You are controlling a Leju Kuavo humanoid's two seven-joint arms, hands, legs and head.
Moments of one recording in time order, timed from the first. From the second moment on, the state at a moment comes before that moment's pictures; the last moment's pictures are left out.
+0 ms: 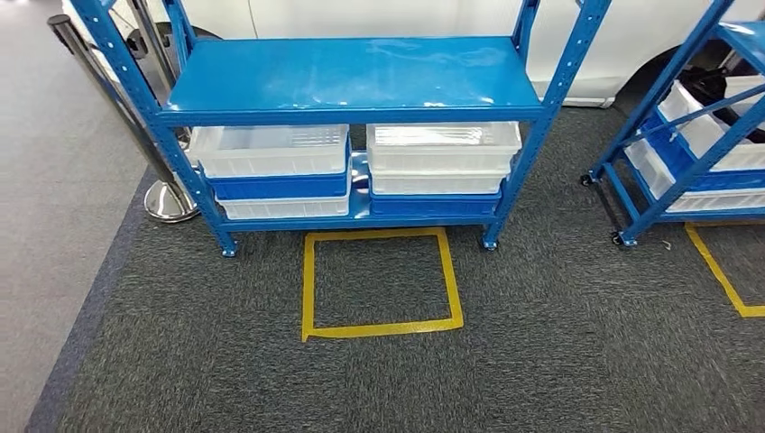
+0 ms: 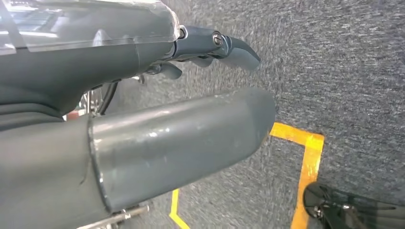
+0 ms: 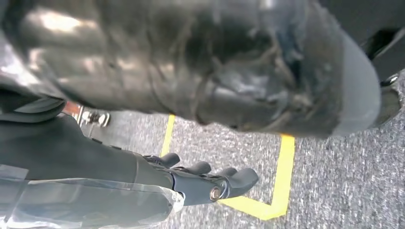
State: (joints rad) left arm -0.06 -0.13 1.30 -0.22 -1.33 0.03 -0.29; right arm -0.04 0.26 -1.25 -0.21 1.24 0.05 0.09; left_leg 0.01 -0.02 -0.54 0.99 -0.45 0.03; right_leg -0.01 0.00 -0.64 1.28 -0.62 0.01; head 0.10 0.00
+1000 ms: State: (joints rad) left arm -0.06 -0.13 1.30 -0.22 -1.32 0.02 -0.29; right arm -0.04 0.26 -1.25 -0.21 1.23 0.05 0.07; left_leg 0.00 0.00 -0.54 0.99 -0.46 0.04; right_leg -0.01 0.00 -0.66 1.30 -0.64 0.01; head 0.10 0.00
